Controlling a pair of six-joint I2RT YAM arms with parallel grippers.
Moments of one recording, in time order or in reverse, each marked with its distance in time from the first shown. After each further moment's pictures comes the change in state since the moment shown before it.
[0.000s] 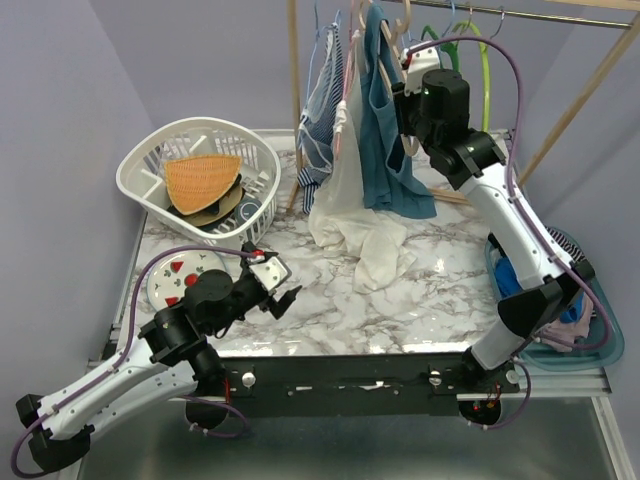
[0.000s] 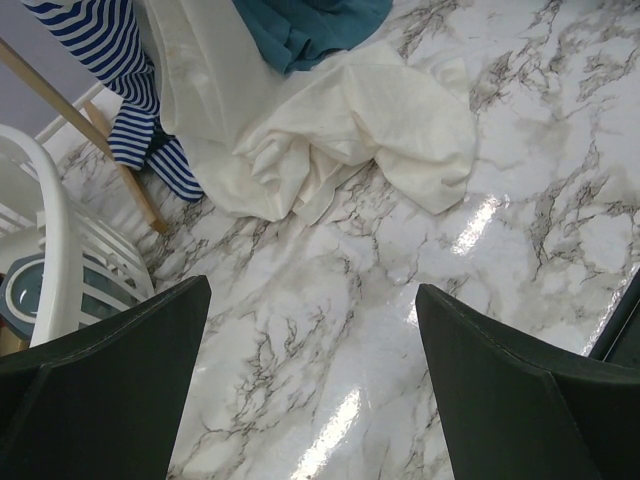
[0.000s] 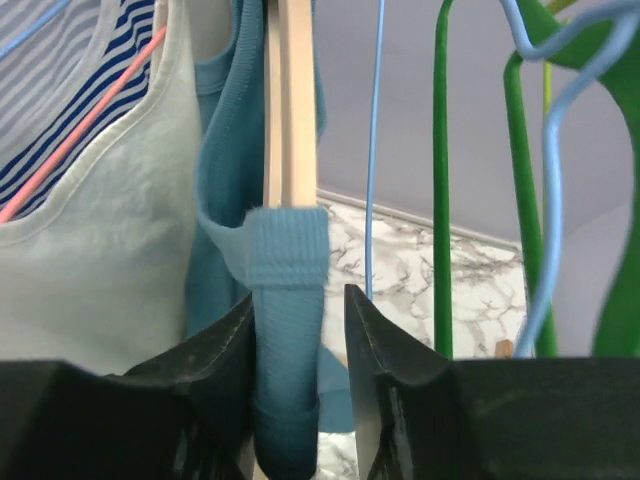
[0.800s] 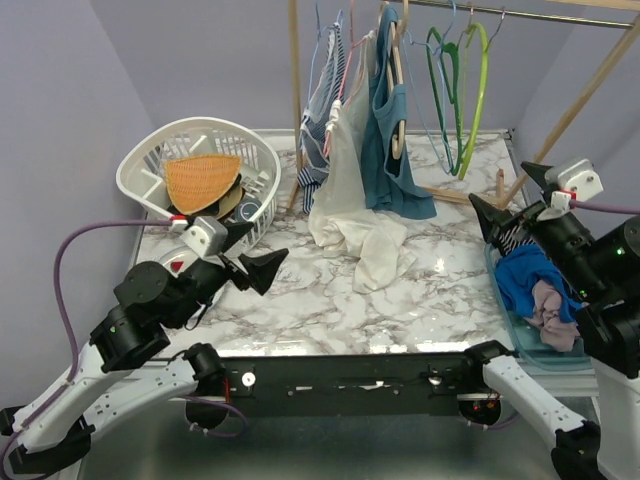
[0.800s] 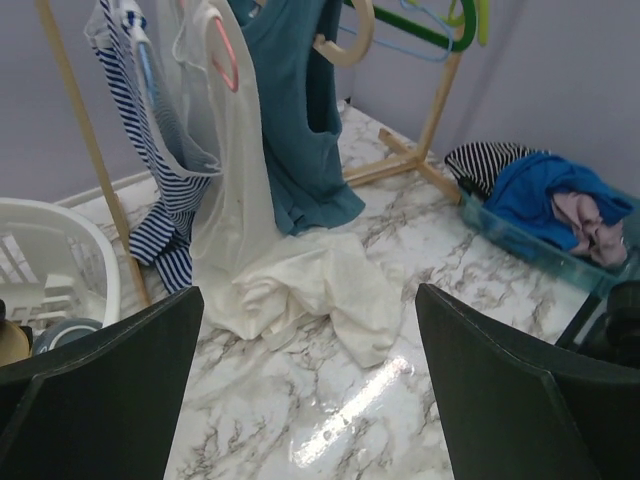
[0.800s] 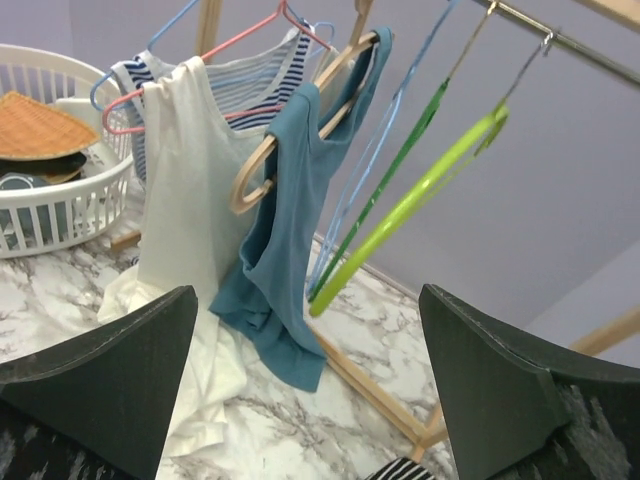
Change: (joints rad) left arm 0.008 0.010 0.322 -0.023 -0.045 -0.262; right arm -0.183 -0.903 -0.423 -0.170 -0.562 -0.183
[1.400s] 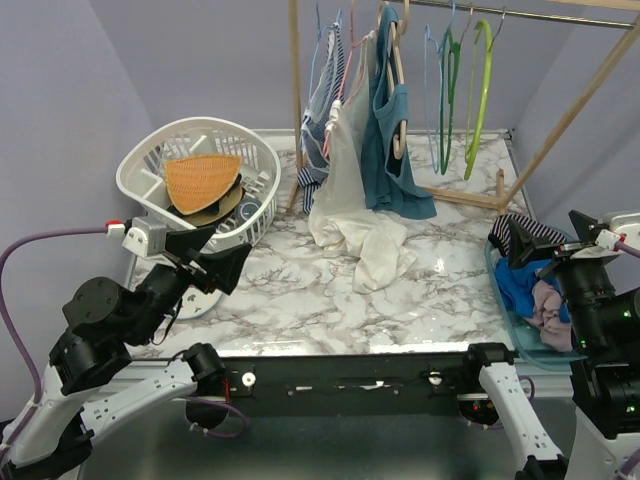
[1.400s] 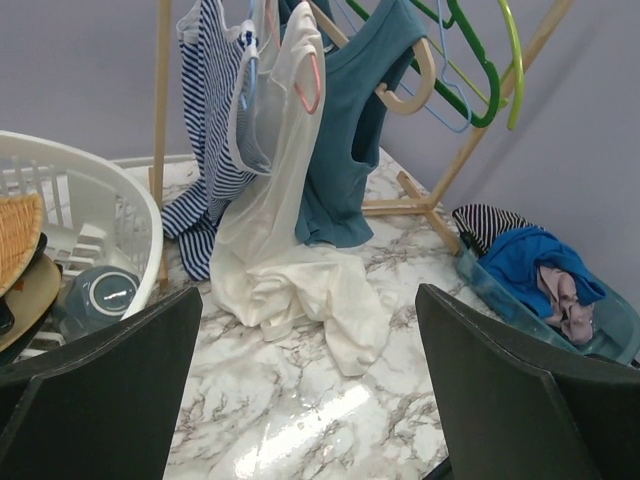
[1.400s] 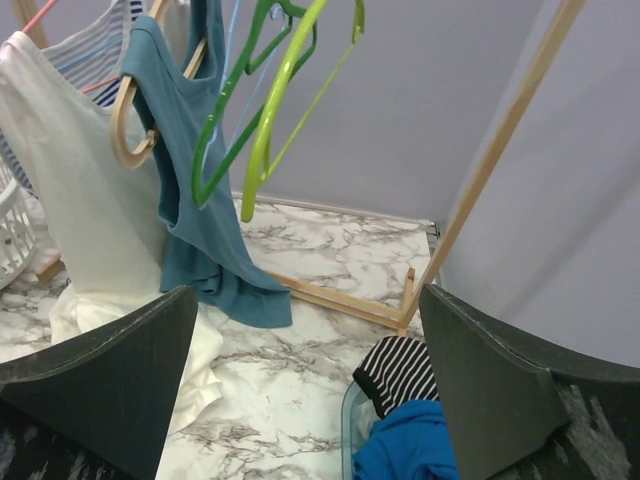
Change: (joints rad) left arm 0.000 -0.080 0.182 -0.203 -0.195 -0.201; right arm -0.278 -0.271 -0.142 -0.101 0.120 0.204
